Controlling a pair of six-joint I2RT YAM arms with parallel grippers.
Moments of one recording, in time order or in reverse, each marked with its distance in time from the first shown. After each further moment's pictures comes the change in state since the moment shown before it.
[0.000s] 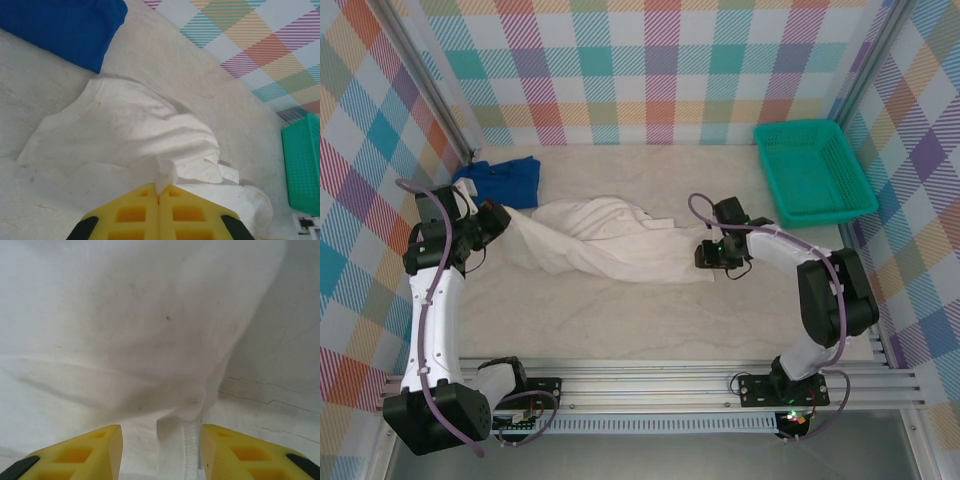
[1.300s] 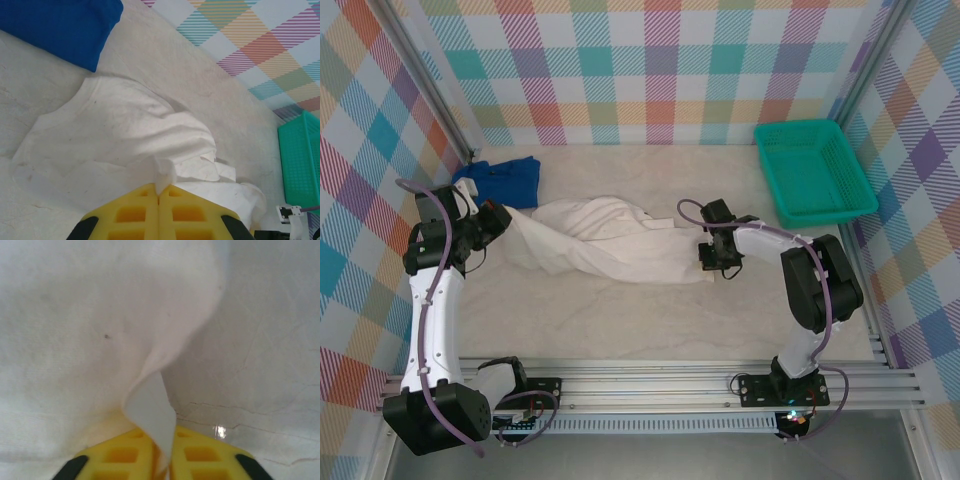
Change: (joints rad) left arm 0.000 0.000 0.000 0.000 0.013 0.000; right arm 0.040 0.095 0.053 -0.025 0.178 -0.001
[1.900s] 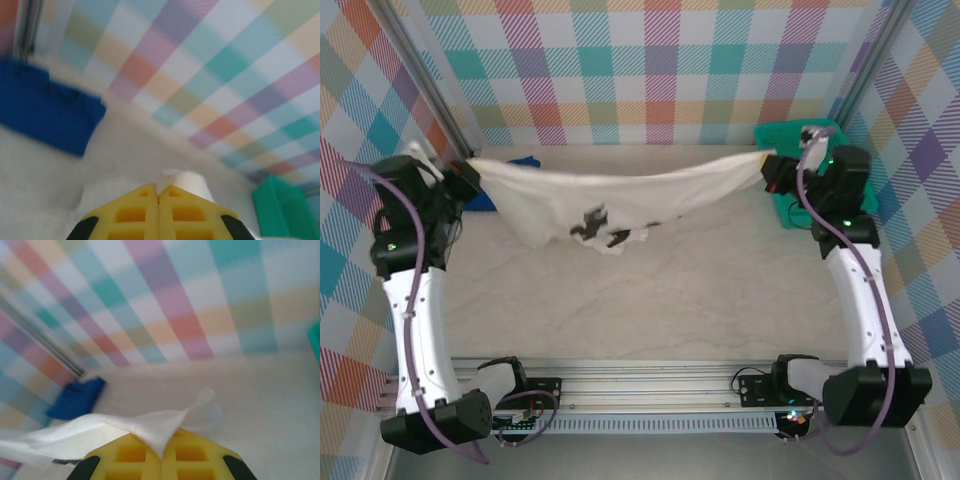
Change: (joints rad) left arm 0.022 0.003 0.404 -0.002 -0.130 -0.072; right arm -0.445 -0.622 0.204 0.294 -0.569 0.029
